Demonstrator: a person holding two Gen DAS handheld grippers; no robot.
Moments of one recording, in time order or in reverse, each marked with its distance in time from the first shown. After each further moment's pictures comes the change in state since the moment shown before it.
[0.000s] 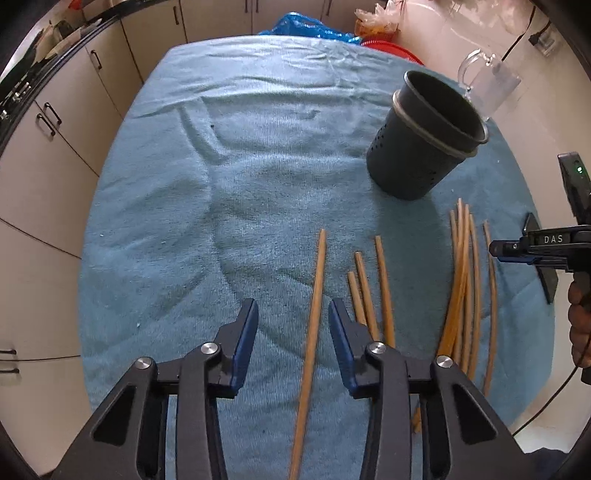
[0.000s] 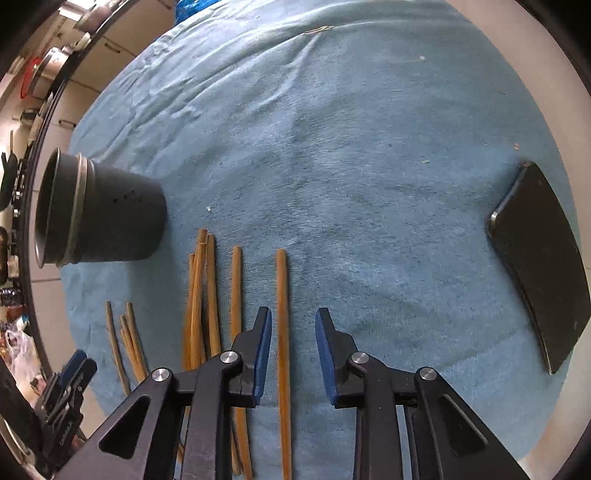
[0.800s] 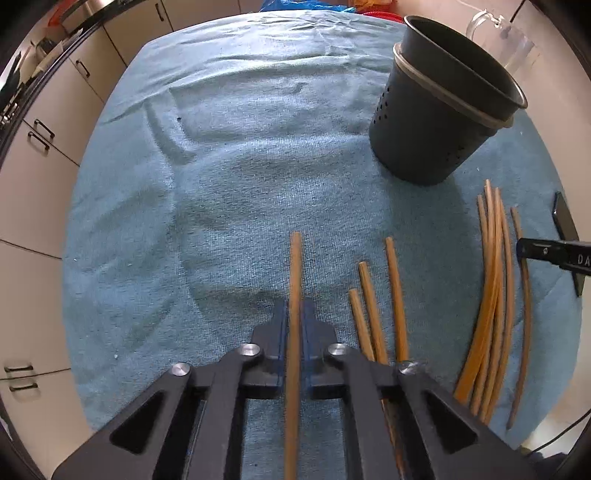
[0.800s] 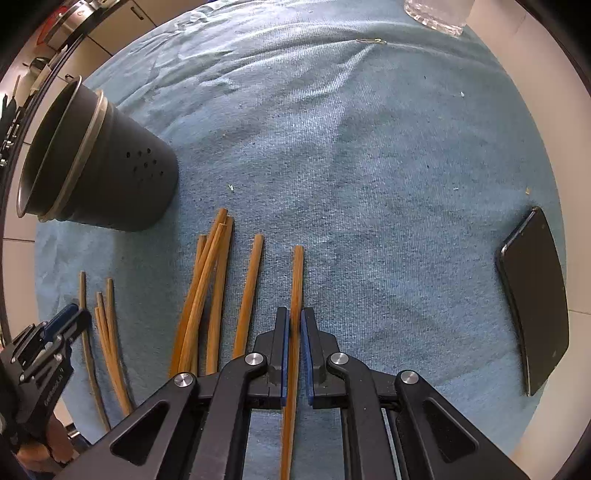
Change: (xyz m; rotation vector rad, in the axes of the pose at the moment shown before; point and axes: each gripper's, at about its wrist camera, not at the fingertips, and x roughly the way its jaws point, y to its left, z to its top) left arm 0.043 -0.028 0.021 0.064 0.061 0.069; right arm 0.007 0.039 -0.015 -0.142 -0.030 -0.096
